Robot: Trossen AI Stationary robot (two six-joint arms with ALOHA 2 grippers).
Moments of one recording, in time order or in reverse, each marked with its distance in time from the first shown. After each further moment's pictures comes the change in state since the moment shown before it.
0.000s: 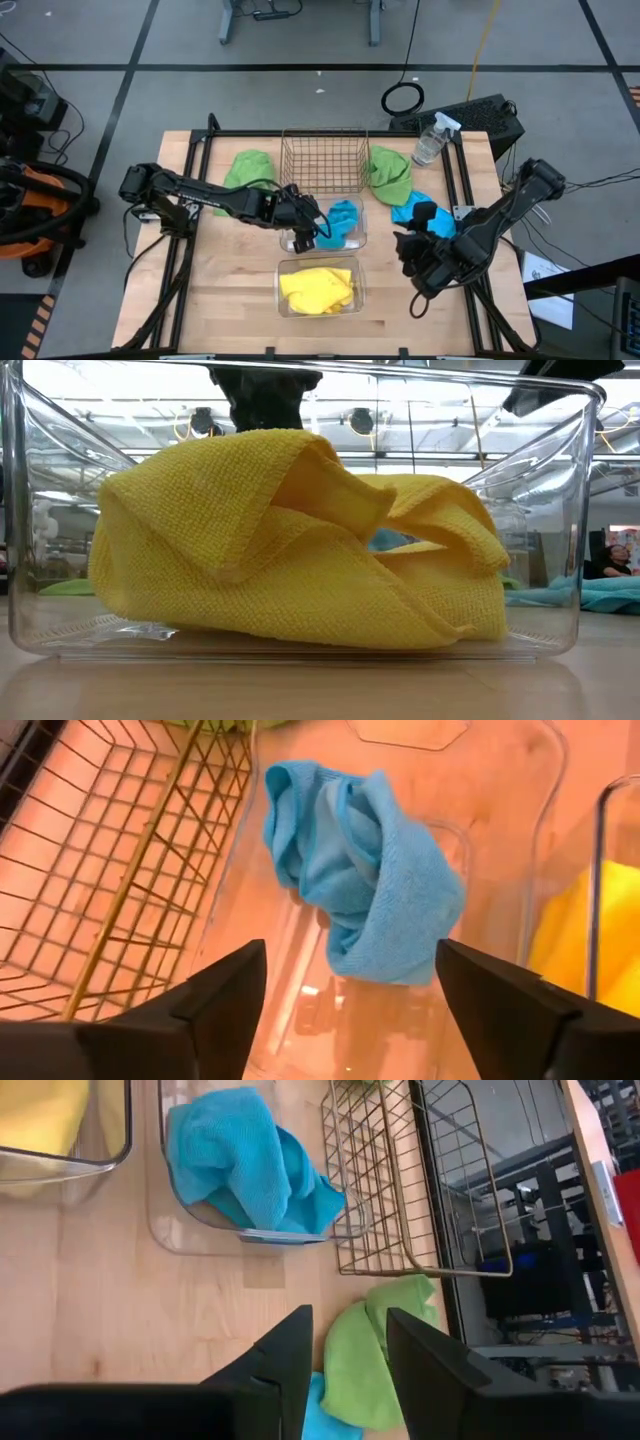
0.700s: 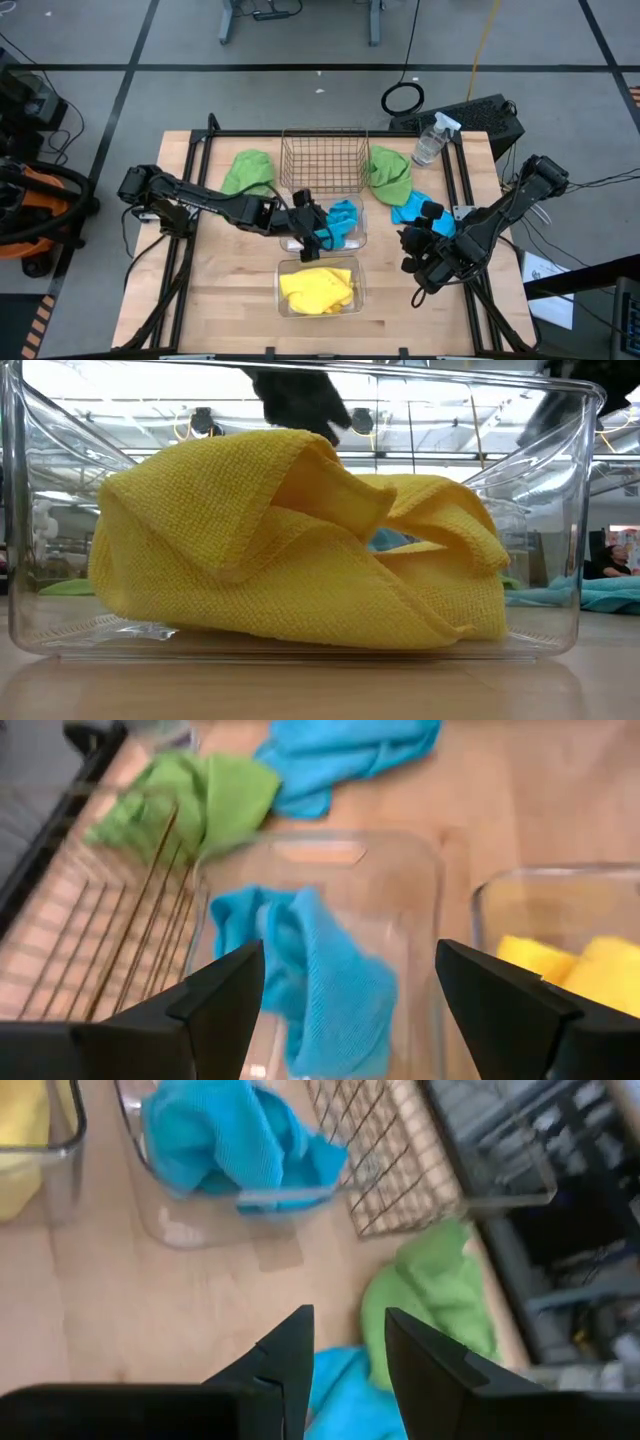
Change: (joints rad) left arm -0.055 0.000 0.000 0.239 -0.019 0.170; right arm 0.000 -0.066 -0.171 0.075 -0.030 0.265
